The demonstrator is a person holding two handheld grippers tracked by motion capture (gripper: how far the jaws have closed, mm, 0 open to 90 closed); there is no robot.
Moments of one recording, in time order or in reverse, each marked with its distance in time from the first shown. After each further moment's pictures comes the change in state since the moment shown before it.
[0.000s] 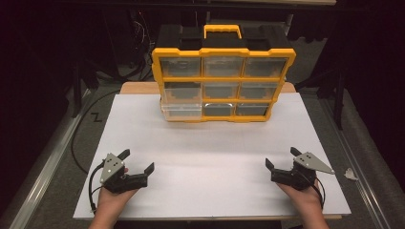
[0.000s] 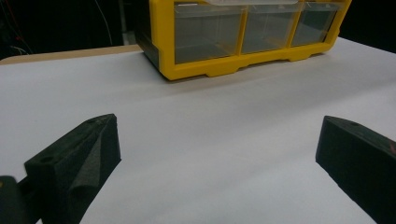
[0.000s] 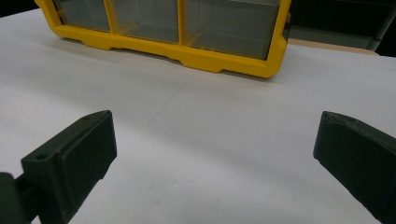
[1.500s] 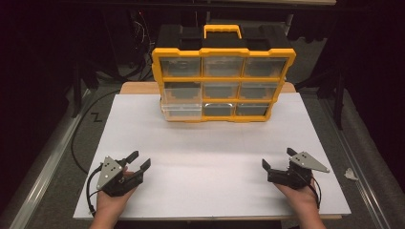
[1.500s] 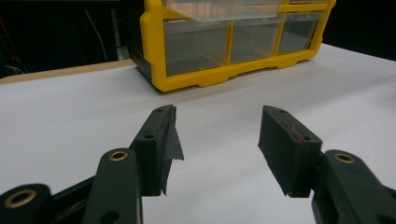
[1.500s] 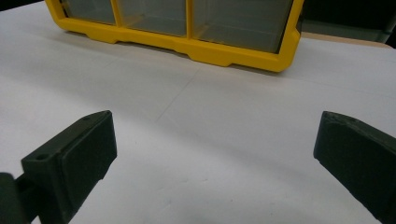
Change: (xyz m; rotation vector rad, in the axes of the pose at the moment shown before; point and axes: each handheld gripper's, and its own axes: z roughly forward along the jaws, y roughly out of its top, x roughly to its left) left arm -0.004 -0.001 -0.010 -0.052 -0.024 0.046; right arm 0.007 0.000 0.006 0.028 0.014 0.002
